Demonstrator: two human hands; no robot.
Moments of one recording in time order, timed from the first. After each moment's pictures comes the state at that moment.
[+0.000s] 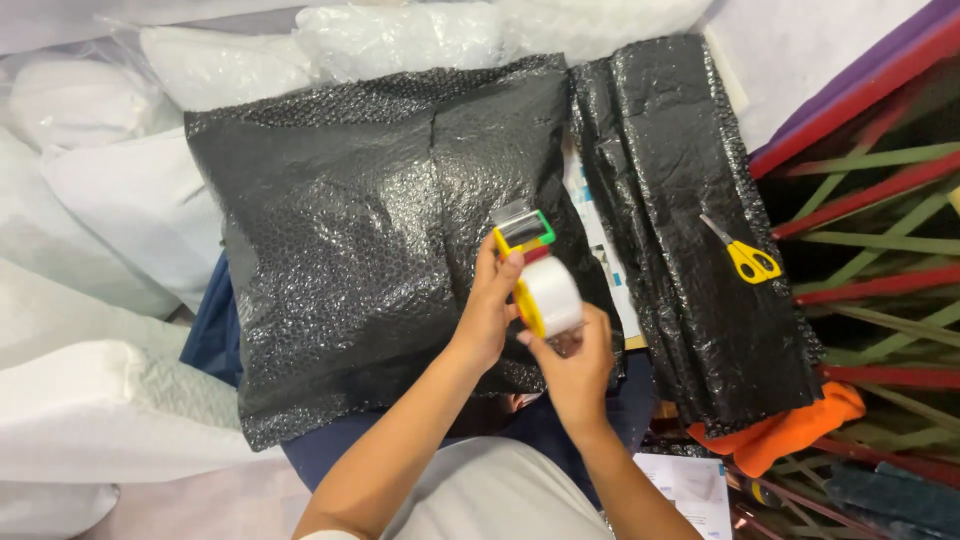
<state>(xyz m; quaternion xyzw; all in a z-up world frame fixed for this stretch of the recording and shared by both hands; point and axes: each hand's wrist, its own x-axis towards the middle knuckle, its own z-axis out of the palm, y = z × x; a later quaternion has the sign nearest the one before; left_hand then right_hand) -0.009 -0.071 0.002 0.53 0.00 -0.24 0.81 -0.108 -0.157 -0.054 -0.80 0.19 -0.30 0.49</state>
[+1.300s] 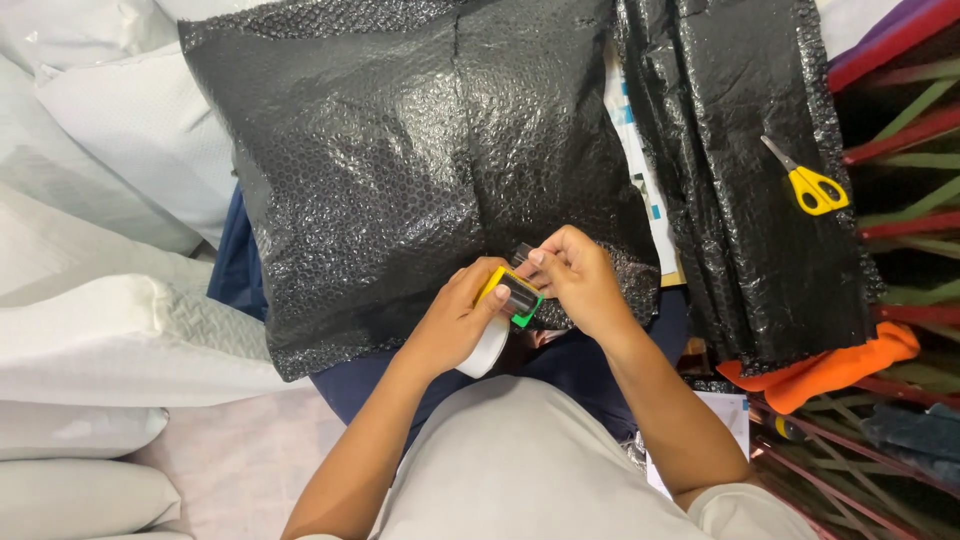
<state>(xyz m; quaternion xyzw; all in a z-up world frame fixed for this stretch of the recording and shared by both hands) -0.048 0.037 0.007 0.82 -0.18 -0.29 0.46 -0.077 -0.156 -0.028 -0.70 0.18 0.05 0.69</state>
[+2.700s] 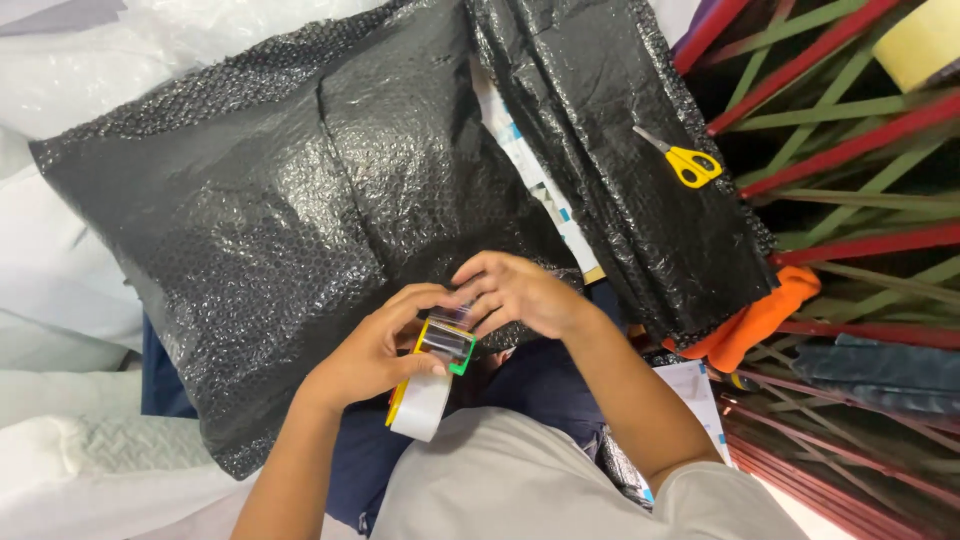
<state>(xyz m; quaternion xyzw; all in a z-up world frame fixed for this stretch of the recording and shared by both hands) -0.002 0.026 0.010 0.69 -0.33 -0.38 0.51 -0.077 -0.217 -0.060 -0.45 0.05 0.19 0.87</state>
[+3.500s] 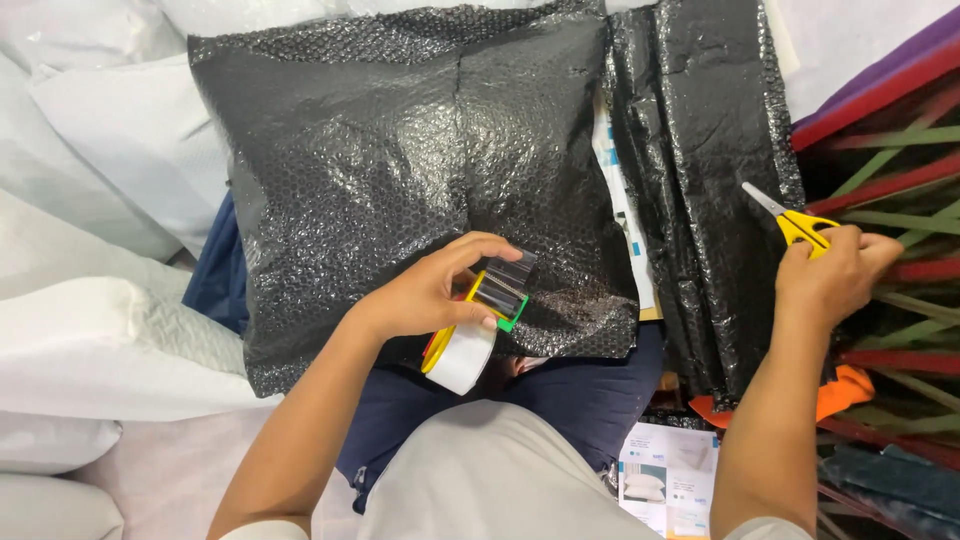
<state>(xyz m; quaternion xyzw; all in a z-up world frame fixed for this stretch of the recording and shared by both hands) 0.012 0.043 0.038 0.71 -0.35 -0.31 0.52 -0.113 -0.438 -0.091 -0.91 0.26 -0.32 -0.04</state>
